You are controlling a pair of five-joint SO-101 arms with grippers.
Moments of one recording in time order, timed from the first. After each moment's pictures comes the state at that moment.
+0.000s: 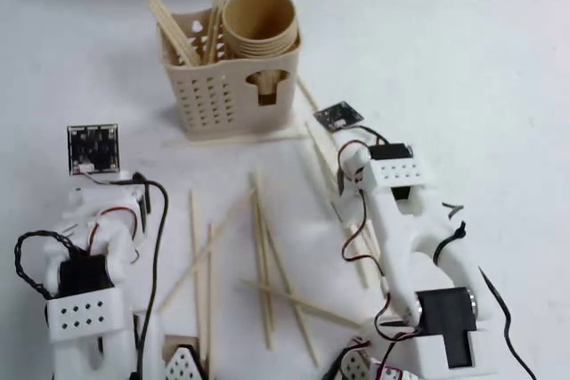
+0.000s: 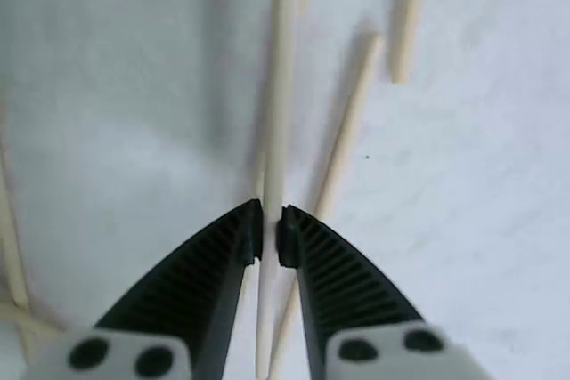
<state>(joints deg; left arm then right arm) -17.0 -70.1 75.3 47.3 -7.3 -8.3 -8.5 38.9 63.6 22.3</state>
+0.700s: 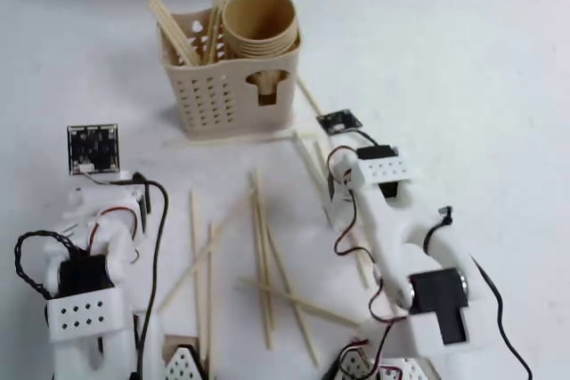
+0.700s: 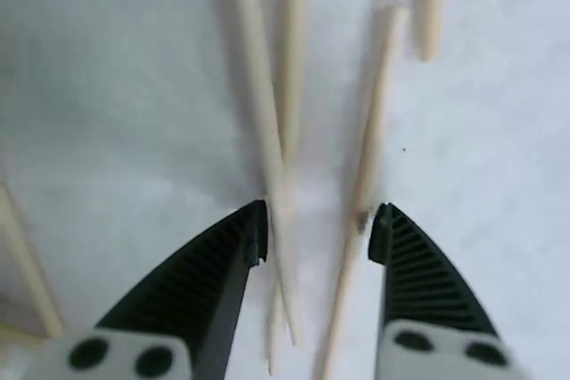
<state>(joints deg) -17.0 -70.1 75.4 47.3 -7.3 -10.9 -1.3 38.8 62.1 12.4</state>
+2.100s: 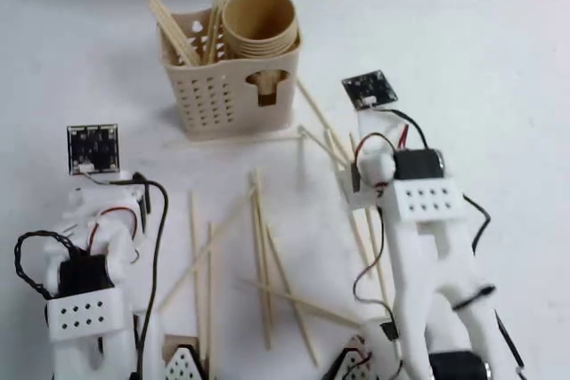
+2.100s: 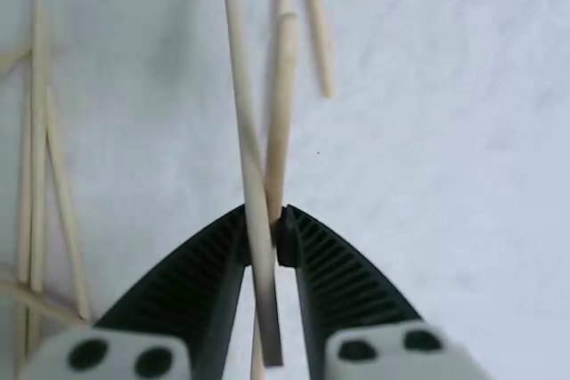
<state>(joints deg) -17.0 -70.1 75.4 47.3 -7.3 -8.8 -30.0 34.9 73.8 13.6</state>
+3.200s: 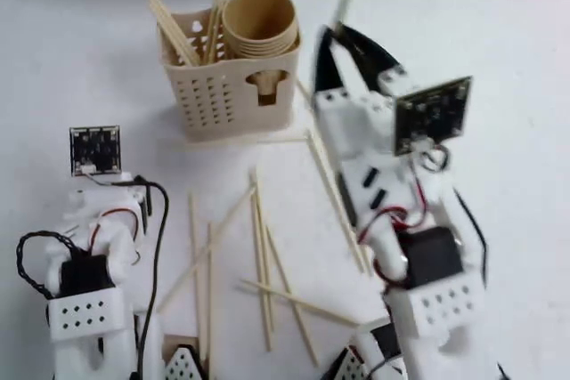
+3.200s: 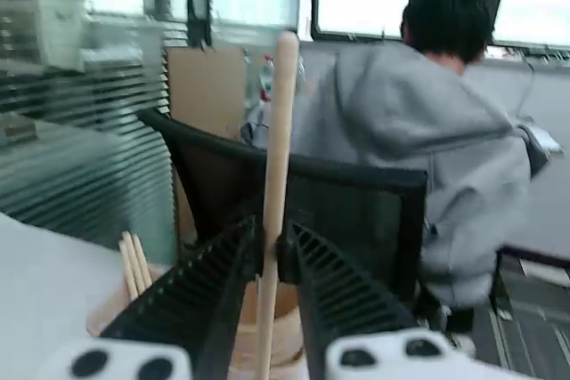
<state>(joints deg) -17.0 -70.1 76.3 47.3 -7.3 -23.6 -52.7 34.9 16.7 4.6</state>
